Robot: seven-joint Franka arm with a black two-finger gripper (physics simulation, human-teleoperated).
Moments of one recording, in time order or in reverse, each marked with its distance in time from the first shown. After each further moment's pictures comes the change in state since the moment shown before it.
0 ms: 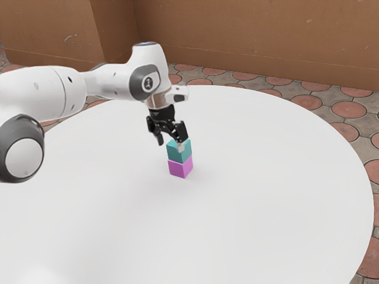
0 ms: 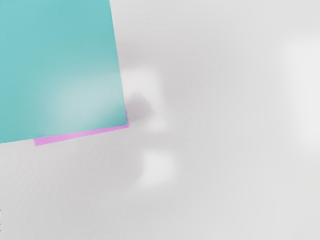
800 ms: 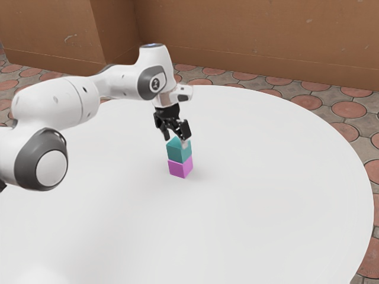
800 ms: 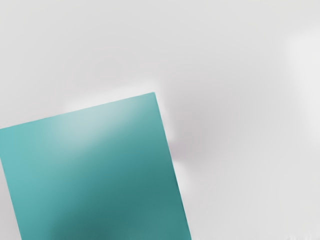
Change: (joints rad) arm -0.002 0.205 0.016 0.285 0.016 -0.052 0.114
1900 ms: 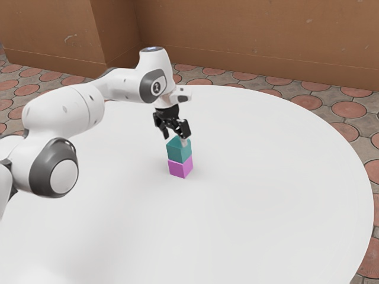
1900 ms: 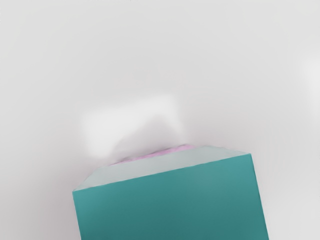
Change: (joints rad) arm -0.006 0.116 0.041 0.149 -0.004 0.012 -0.032
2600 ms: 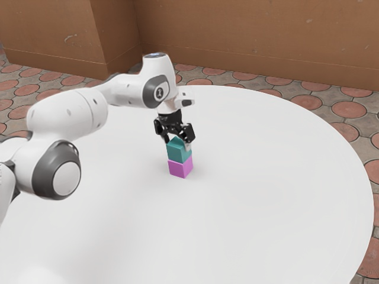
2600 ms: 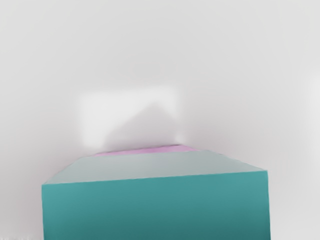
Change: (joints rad) arm -0.006 0.019 -0.003 -0.006 -0.007 0.003 -0.149
